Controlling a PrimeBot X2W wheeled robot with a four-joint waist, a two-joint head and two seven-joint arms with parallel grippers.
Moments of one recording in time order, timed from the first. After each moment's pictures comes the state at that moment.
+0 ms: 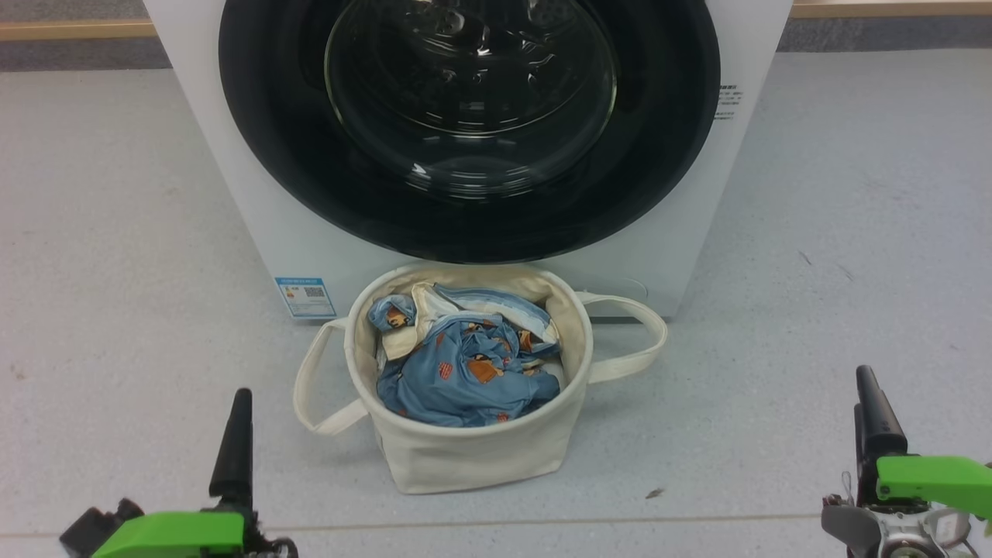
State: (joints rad) left arm -0.07 0.03 0.04 0.28 -1.39 -0.12 -0.01; right arm -0.06 -0.03 -0.15 0.21 1.34 0.12 -0.01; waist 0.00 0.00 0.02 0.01
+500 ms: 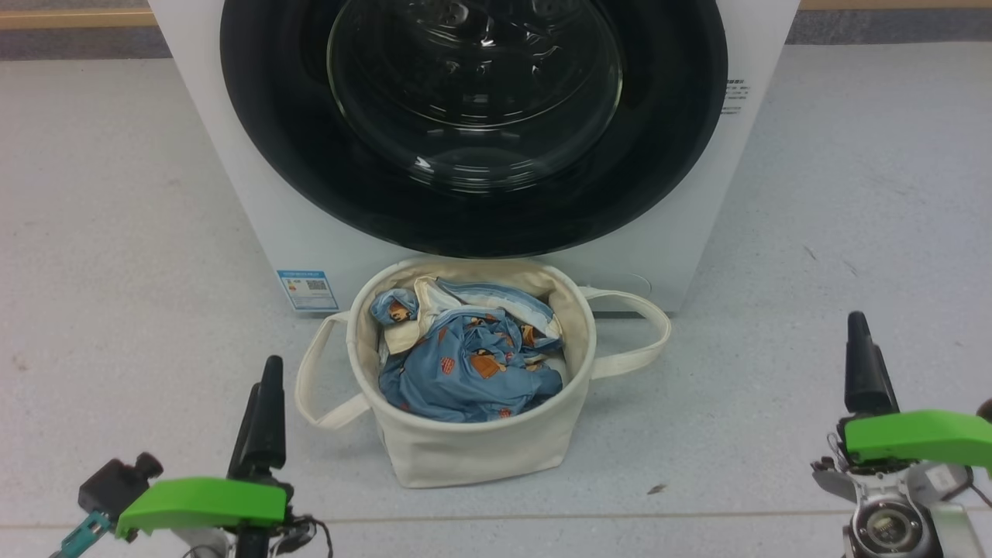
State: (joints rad) left arm -0.11 0.03 -0.02 0.23 -1.15 -0.06 -0.05; right arm -0.11 -0.03 -0.11 0.15 1.03 0.12 -0.05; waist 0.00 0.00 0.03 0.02
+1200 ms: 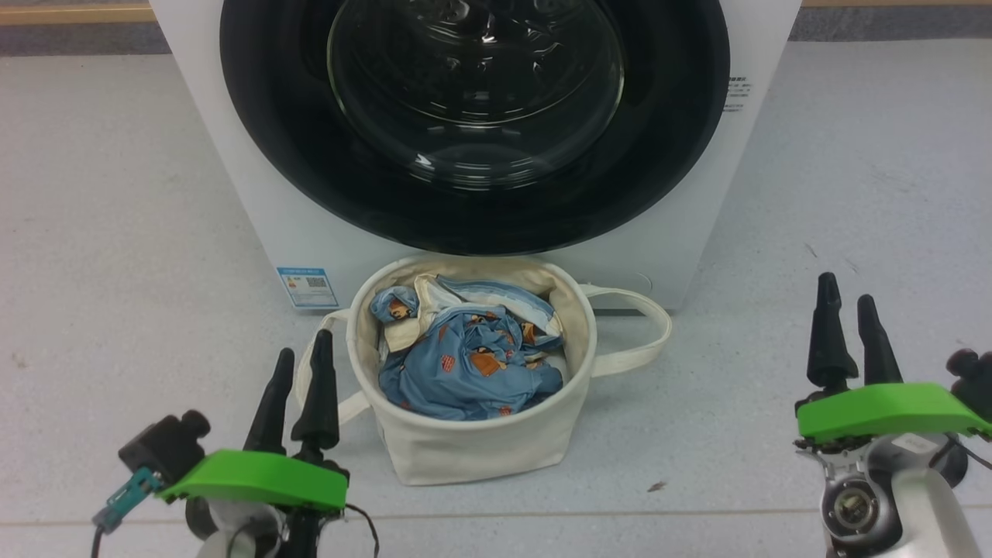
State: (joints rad) left arm -0.15 0.03 -0.12 0.18 -0.80 0.02 -0.11; right arm -0.17 -0.05 -0.04 0.13 0.68 0.12 -0.11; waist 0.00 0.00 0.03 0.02
